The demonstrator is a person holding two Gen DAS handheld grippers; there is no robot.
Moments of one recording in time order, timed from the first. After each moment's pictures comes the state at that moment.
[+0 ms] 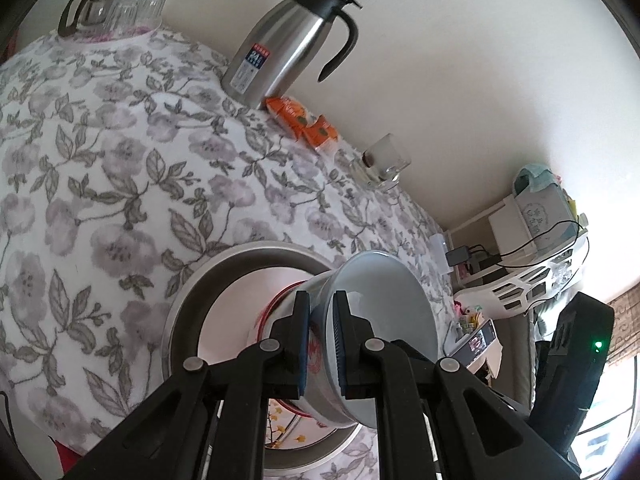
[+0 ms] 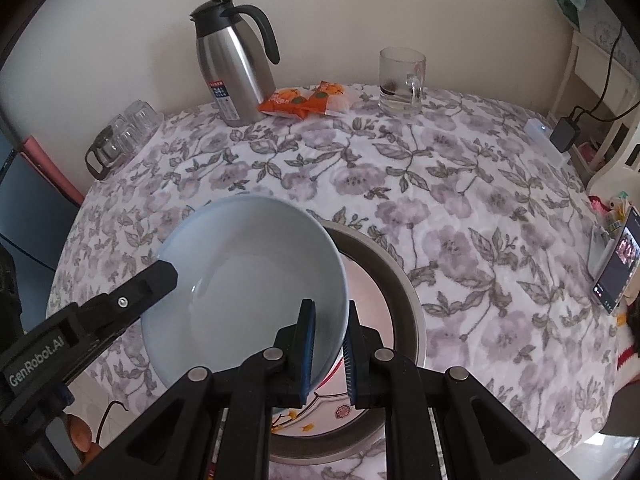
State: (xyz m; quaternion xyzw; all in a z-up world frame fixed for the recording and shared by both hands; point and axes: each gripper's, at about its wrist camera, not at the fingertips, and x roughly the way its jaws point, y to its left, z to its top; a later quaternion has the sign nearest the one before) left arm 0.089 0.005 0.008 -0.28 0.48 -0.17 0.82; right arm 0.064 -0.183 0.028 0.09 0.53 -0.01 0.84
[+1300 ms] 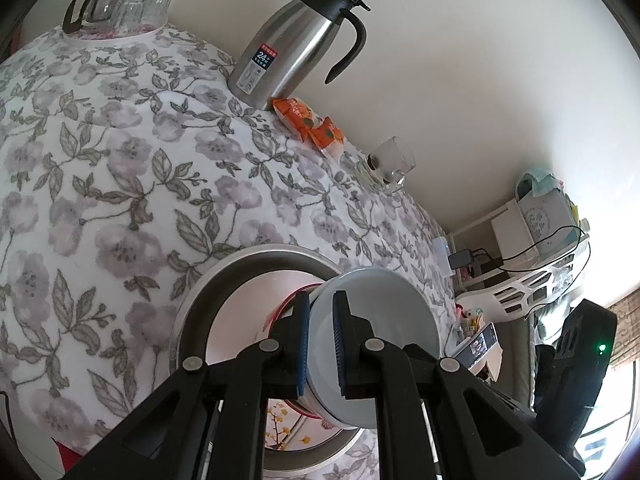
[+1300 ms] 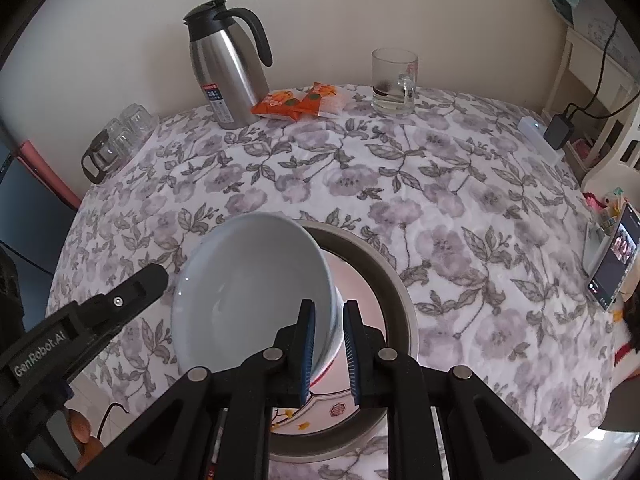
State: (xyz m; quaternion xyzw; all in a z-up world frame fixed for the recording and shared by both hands) left arm 0.089 0.010 0.008 -0.28 0.47 -0.17 0.82; right arm 0.063 -0.187 0.032 0.09 0.53 -0.02 0.84
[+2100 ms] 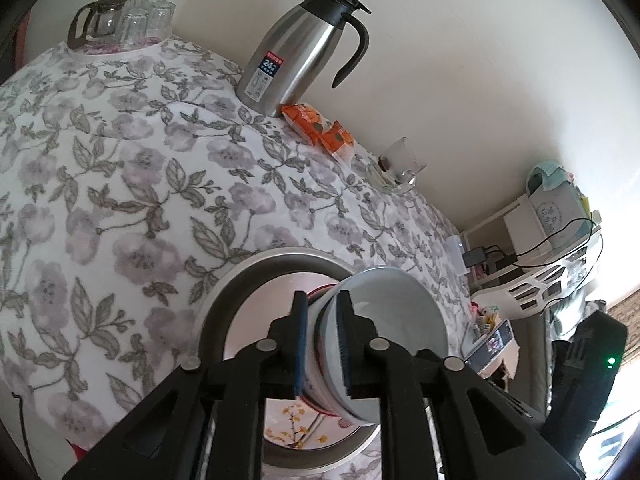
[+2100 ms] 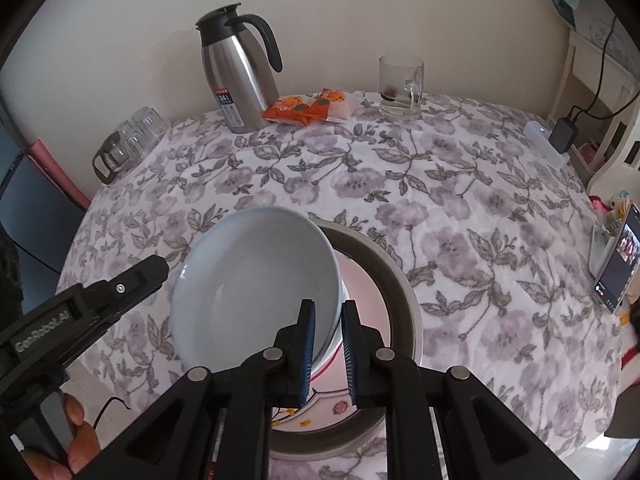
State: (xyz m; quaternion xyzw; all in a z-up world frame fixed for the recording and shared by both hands) left arm 0.083 0.014 0.011 -0.25 0.47 -0.15 0.83; right arm 0.050 -0.189 0.034 0.10 0.51 0.00 0.86
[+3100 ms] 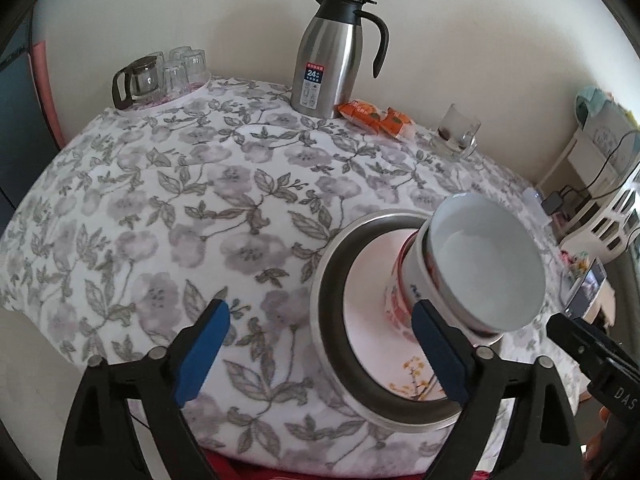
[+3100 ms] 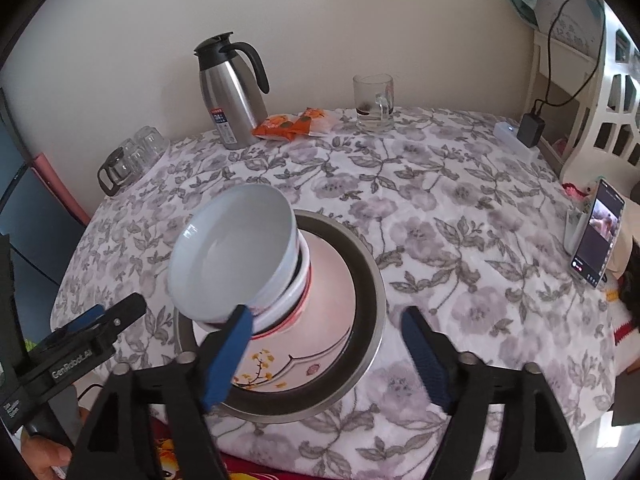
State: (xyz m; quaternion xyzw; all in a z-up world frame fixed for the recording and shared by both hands) left arm 0.030 0.023 0.006 -0.07 0.47 -0.04 0.88; right arm -0.009 -0.210 0.039 0.10 0.47 -0.02 0.88
